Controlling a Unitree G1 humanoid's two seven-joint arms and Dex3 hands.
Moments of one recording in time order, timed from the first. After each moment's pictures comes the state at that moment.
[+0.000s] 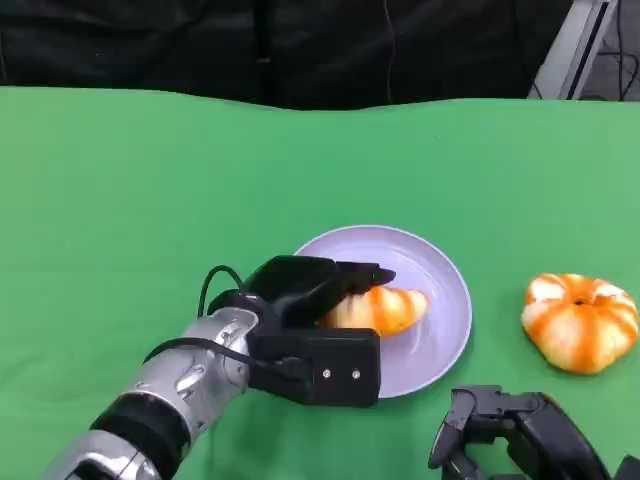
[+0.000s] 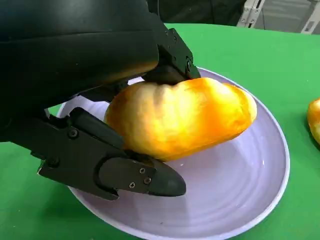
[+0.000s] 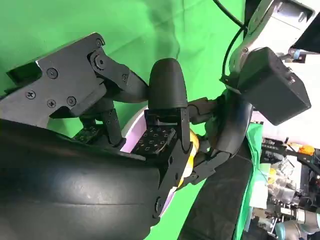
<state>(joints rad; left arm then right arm) -0.65 0.06 -0.55 0.93 0.66 -0.35 0.07 0.05 -0.07 0.13 0.52 0.03 -0.77 0.41</state>
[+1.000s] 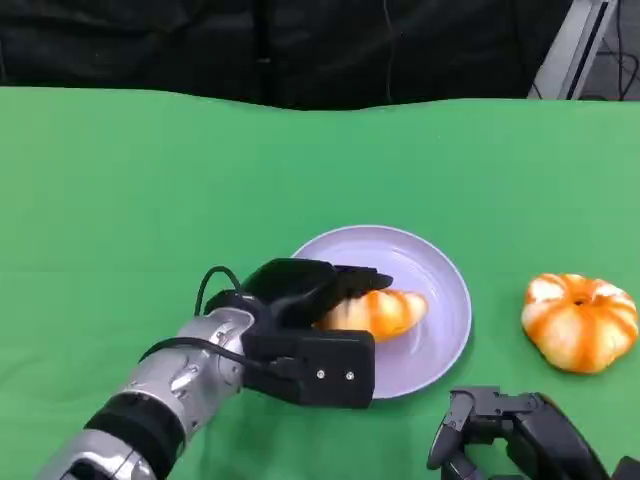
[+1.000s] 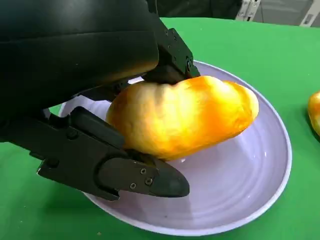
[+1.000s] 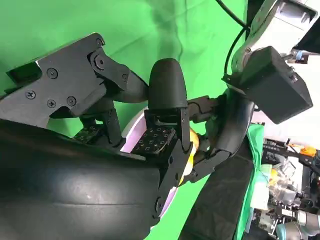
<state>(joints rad) -0.65 0.07 -0.55 0.93 0.66 -0.37 0.04 0.05 -0.07 0.13 0.52 0.02 -0.77 0.40</state>
